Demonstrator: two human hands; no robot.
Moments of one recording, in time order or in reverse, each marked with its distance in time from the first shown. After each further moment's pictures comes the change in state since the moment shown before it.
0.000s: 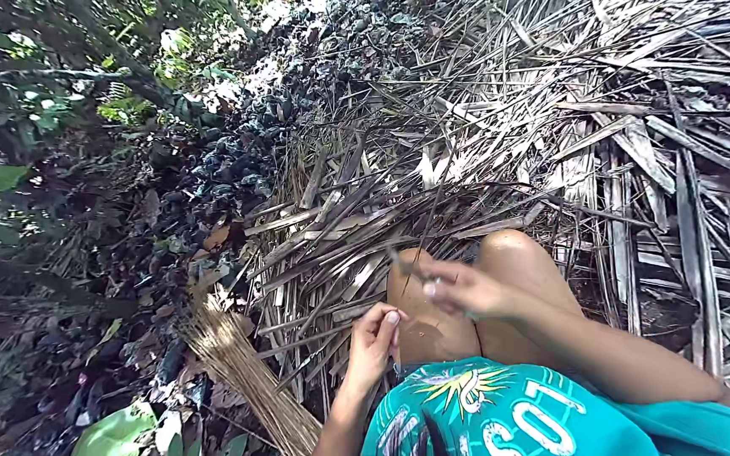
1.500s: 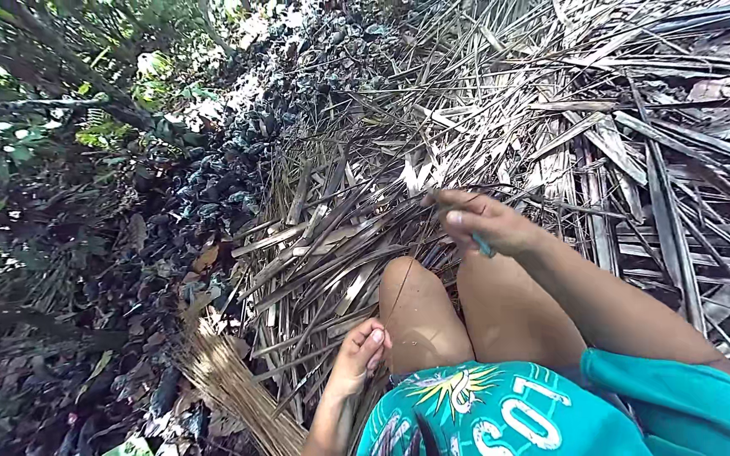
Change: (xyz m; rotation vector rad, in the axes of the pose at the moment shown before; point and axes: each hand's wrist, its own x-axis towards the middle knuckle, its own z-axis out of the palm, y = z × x) left_hand 0.015 -0.003 -0.017 -0.348 -0.283 -0.197; right_hand 0.001 -0.050 -0.086 -0.005 0.161 -0.377
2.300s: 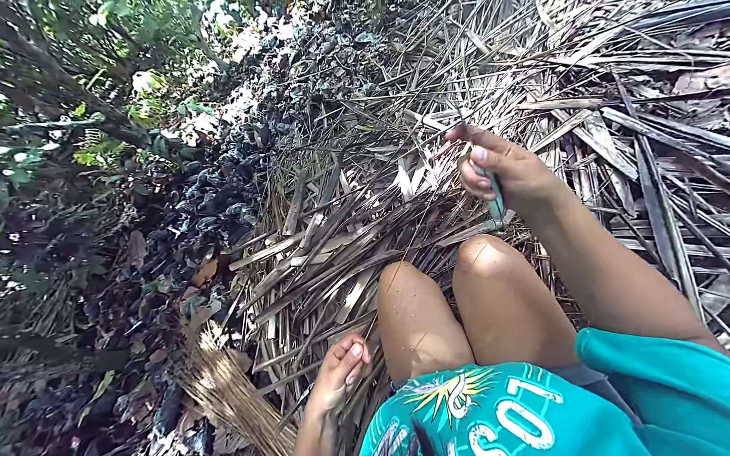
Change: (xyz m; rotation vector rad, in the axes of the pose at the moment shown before) left_hand -0.014 0.004 -0.025 -0.056 0.008 -0.064; right_hand 0.014 -0.027 -0.054 0.031 0.130 -0.166
